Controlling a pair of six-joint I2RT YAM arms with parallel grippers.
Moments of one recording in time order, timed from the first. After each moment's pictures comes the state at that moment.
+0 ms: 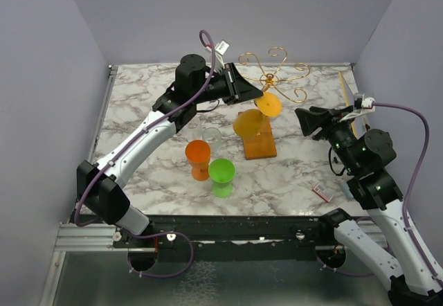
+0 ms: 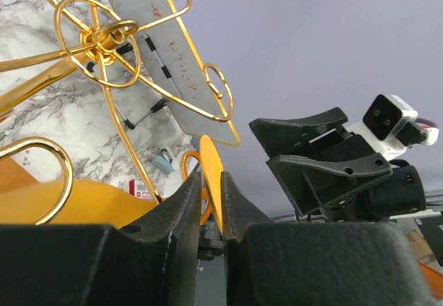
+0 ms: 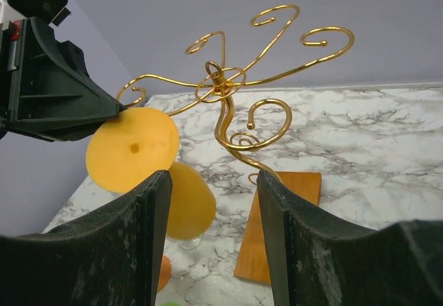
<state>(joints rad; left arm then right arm) -0.61 1.51 1.46 -0.02 0.59 -0.98 0.40 0.63 0.85 -0.11 -0.01 0.35</state>
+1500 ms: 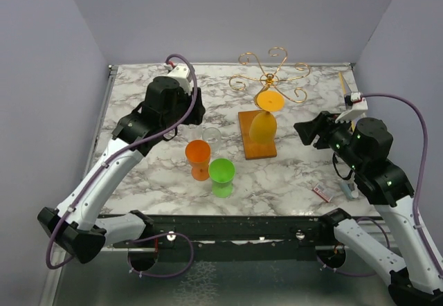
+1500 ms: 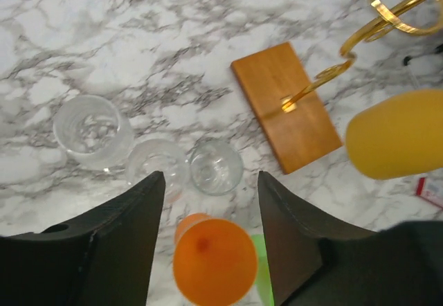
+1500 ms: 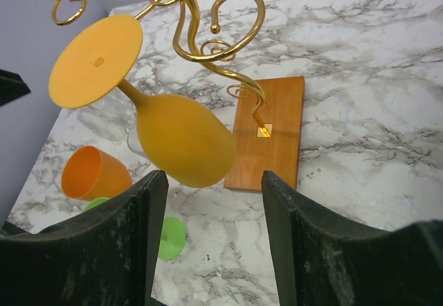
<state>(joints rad) -0.56 1.17 1.36 -0.61 -0.07 -0.27 0.40 0.71 1.03 -0.57 -0.02 0.39</state>
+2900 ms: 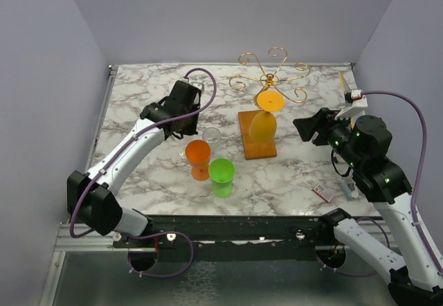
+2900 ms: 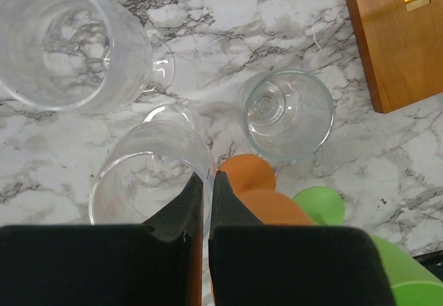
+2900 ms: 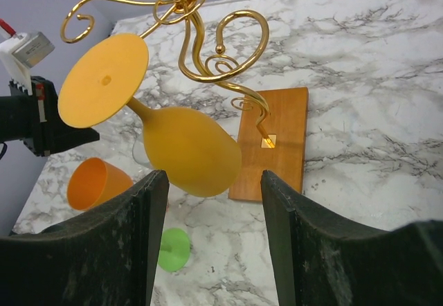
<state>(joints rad) -0.52 1.43 1.30 -0.77 -0.10 -0.24 0.40 0.72 1.03 -0.52 0.01 0.40</state>
